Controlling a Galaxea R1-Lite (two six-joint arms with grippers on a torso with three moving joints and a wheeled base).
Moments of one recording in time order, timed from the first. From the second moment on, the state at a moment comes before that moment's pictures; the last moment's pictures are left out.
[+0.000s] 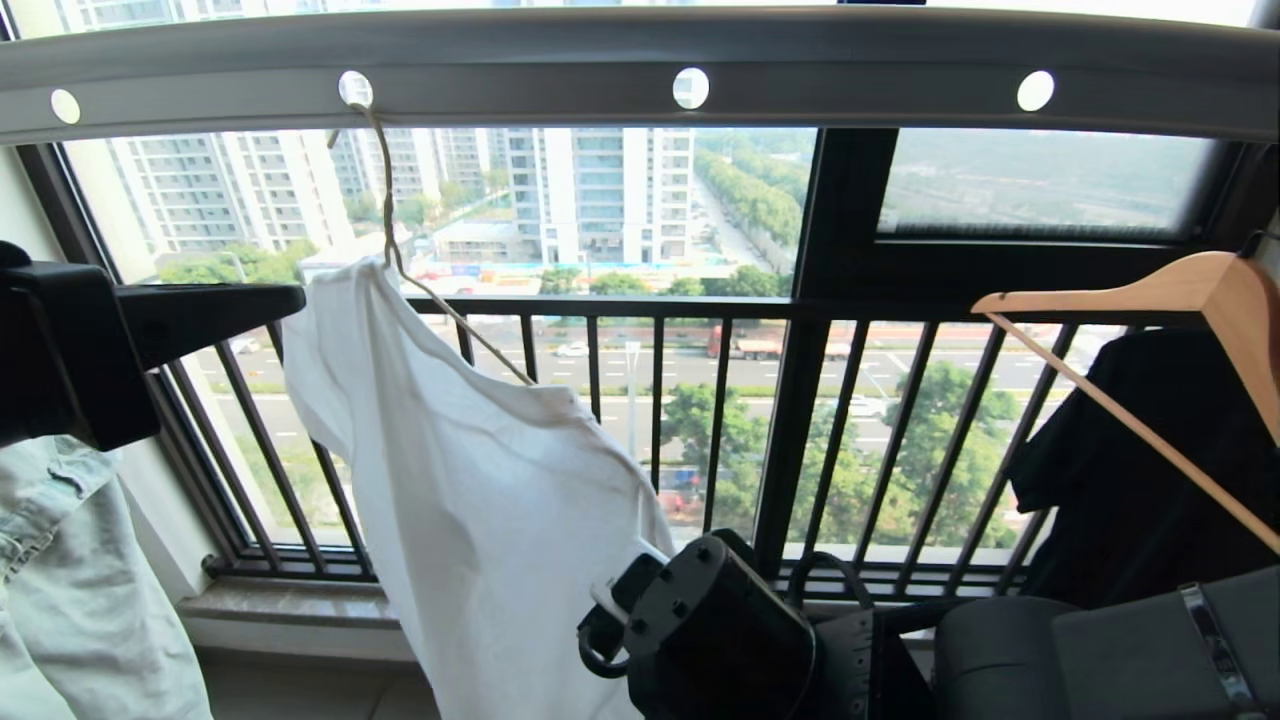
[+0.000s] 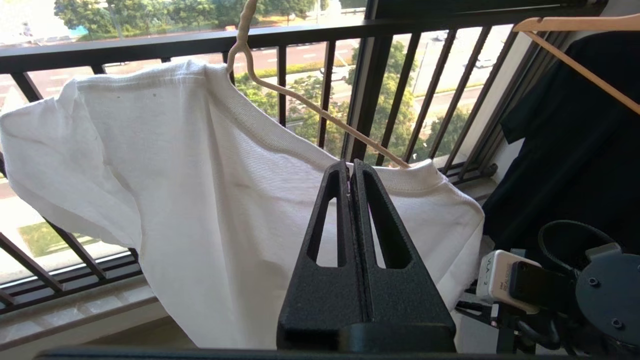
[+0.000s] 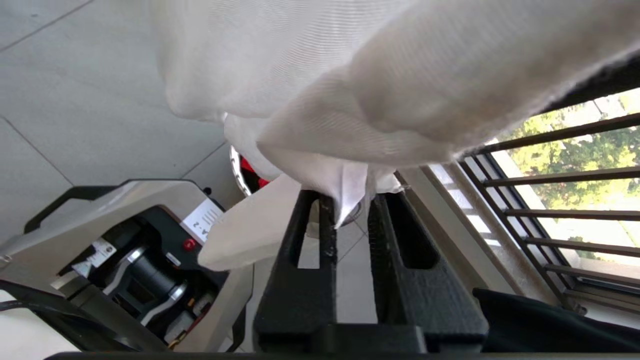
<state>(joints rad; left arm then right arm) -0.49 1.05 -1.03 0.06 0.02 -0.11 1.07 1.87 -1.05 0.01 -0.43 0.04</state>
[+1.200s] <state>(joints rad) -0.49 1.10 -1.03 0.07 0.07 -0.10 1.06 1.43 -1.06 0.05 -0.43 -0.06</state>
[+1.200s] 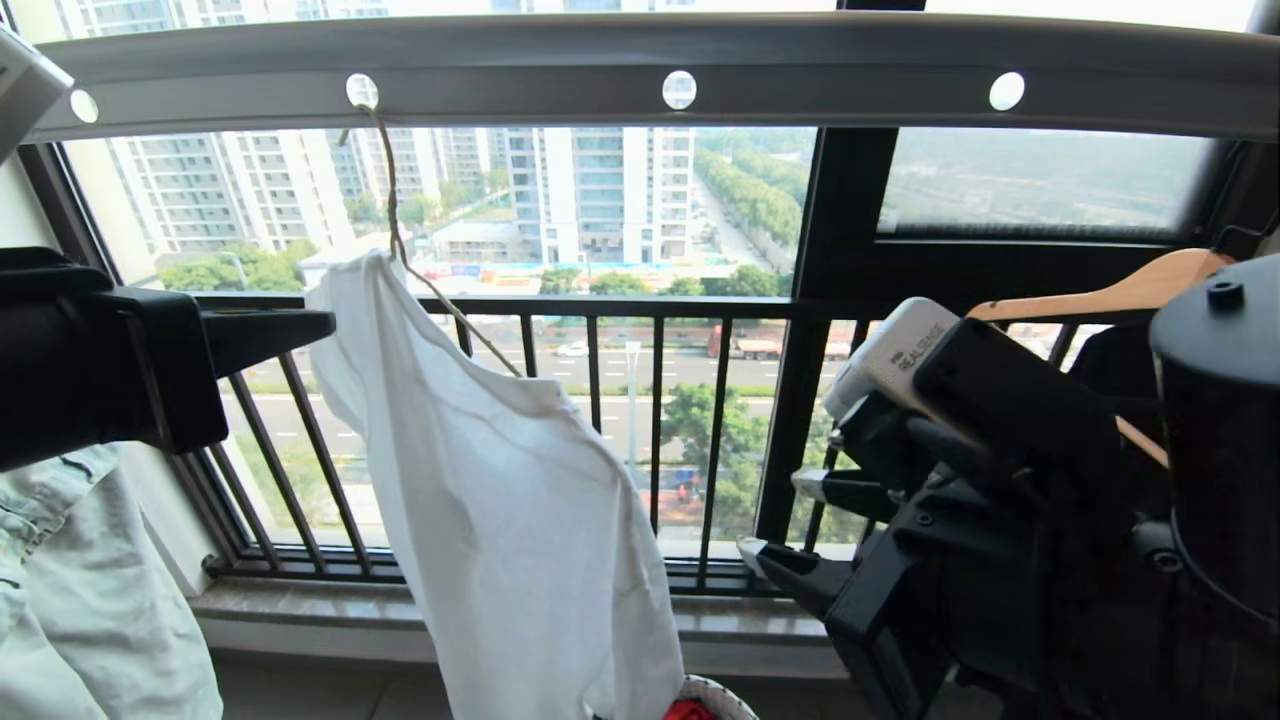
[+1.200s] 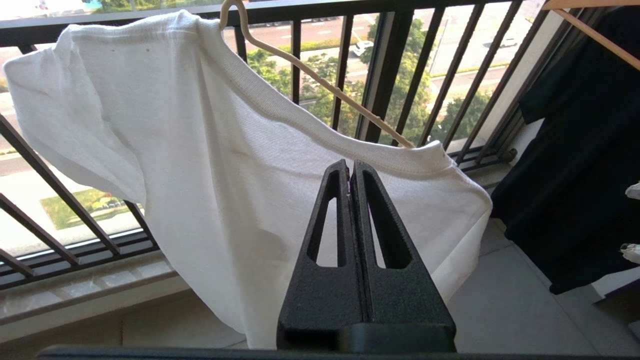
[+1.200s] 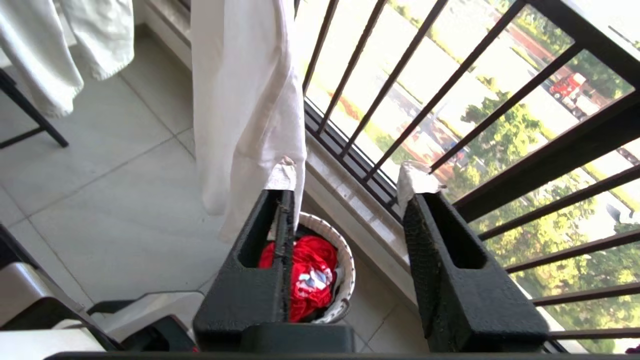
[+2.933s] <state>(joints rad) -0.39 1.04 -1.08 0.25 0.15 -0.07 1.14 1.86 -1.54 -0.01 -0.43 -0.27</state>
